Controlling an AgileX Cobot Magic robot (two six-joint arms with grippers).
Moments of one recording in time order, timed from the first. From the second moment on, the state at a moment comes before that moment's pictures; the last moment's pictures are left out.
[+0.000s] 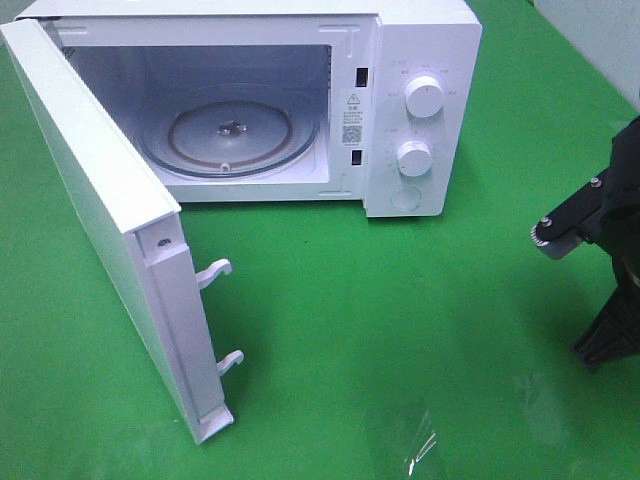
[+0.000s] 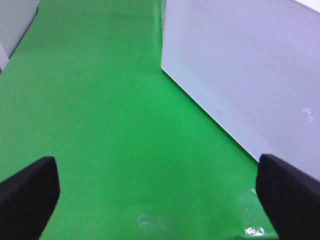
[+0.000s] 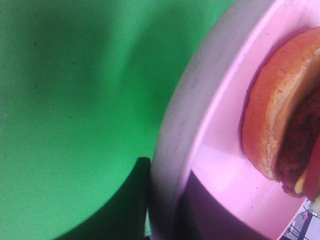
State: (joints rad) left arm -0.01 0.00 -0.52 -0.06 1.08 0.00; right arm 0.57 1.56 -0.65 -0.81 0.97 0.80
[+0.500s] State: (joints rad) left arm -0.01 0.00 -0.52 -0.06 1.08 0.00; right arm 0.45 1.74 -0.66 -0.82 0.82 0.90
